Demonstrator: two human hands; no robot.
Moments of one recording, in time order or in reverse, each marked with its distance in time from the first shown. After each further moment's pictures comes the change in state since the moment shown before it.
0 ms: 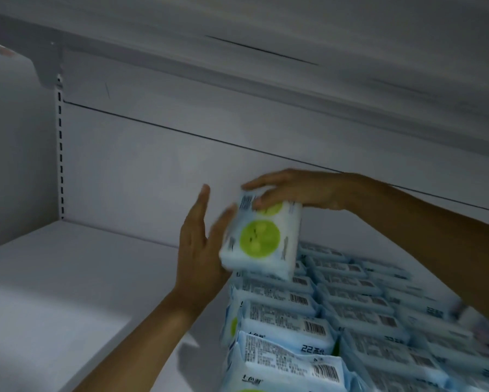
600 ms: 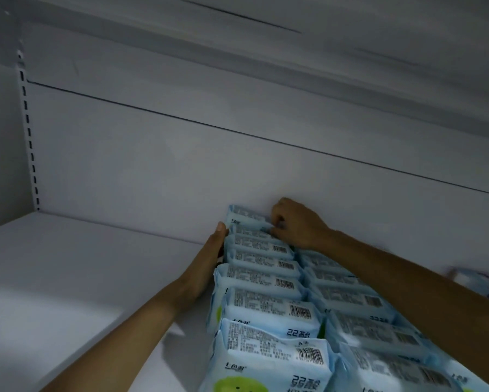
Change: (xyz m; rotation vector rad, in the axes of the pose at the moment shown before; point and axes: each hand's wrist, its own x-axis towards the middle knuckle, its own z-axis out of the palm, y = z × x) left_hand -0.017 -0.053 0.061 -0.844 -0.464 -1.038; right_hand 0.028 0.135 0.055 -0.420 0.444 -0.097
